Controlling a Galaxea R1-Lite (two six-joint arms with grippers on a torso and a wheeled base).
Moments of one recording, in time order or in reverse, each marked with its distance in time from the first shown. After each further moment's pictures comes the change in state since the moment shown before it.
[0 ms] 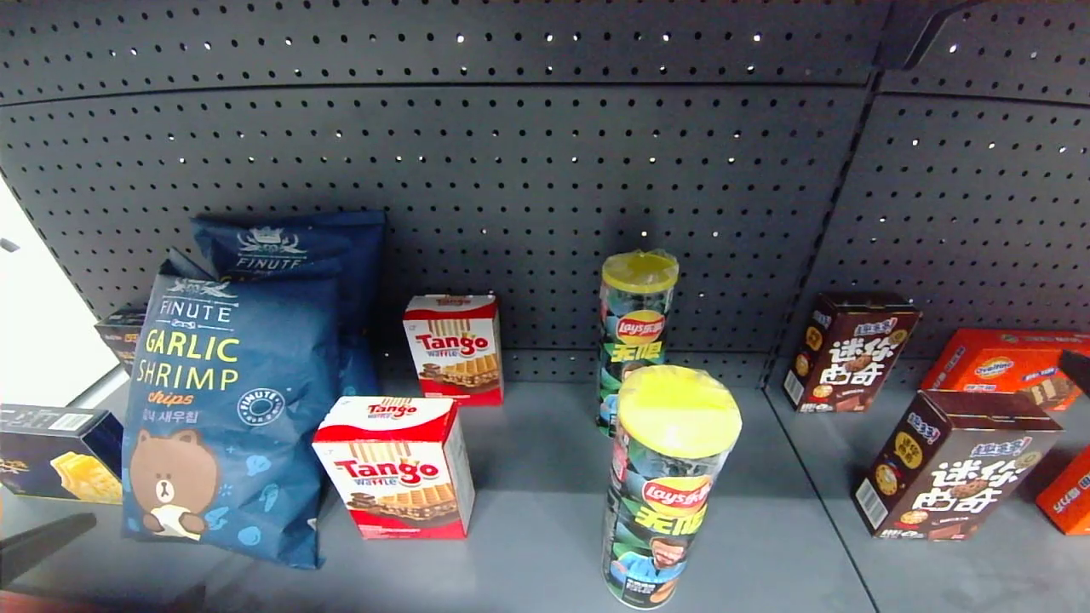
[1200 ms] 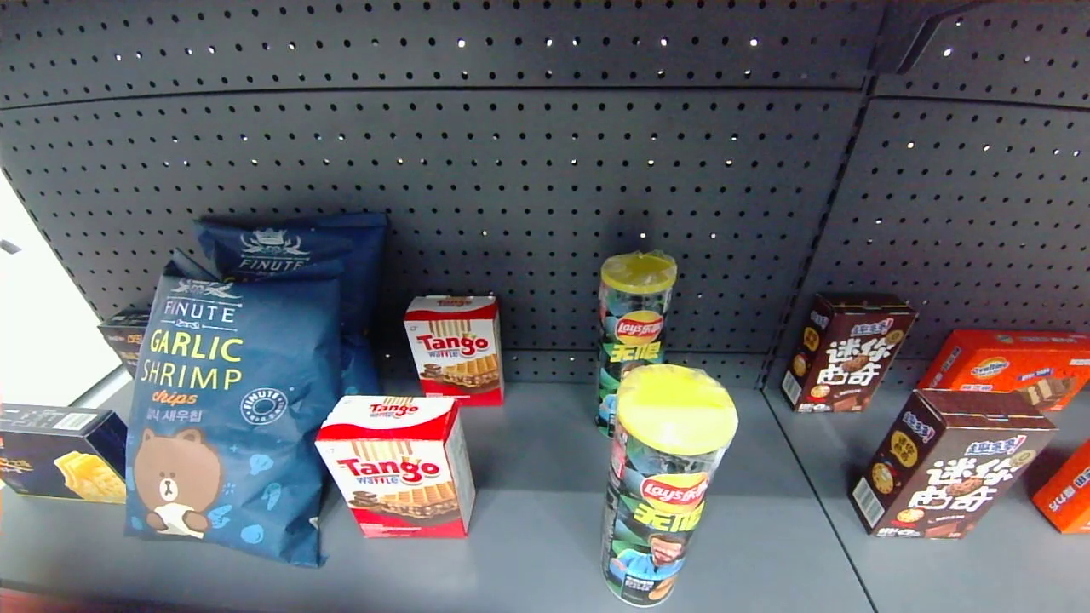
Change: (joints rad) left arm 0.026 -0.553 0.297 0.075 0.183 0.099; right arm -0.389 -0.756 0.558 0.171 0.402 -0.040
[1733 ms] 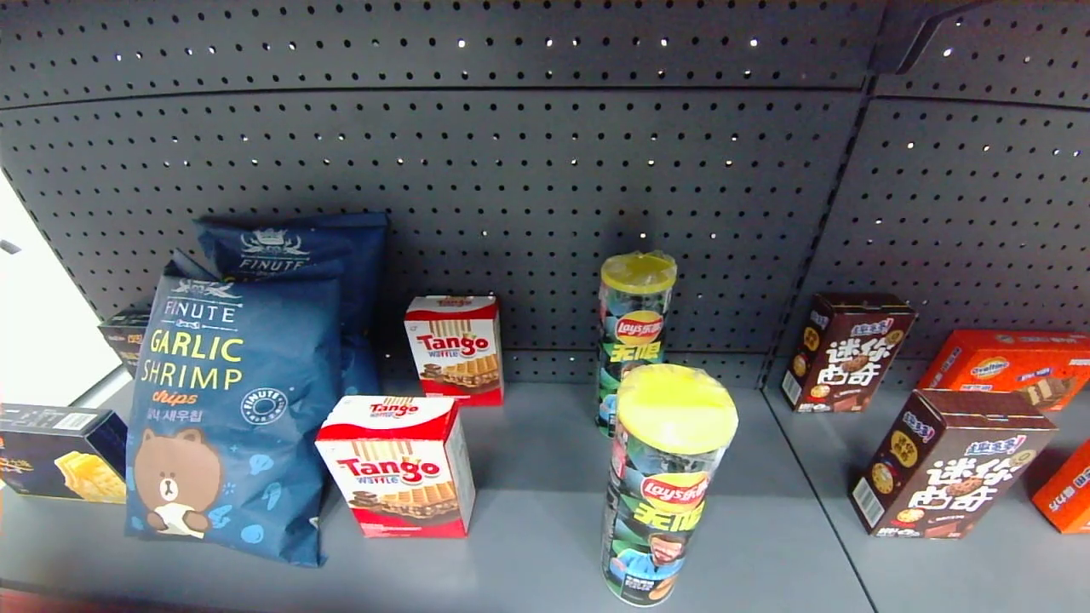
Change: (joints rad) left arm 0.000 -0.023 -0.001 0.002 -0.209 -0.064; right arm 0.002 -0.022 0.004 0.055 0.051 0.010
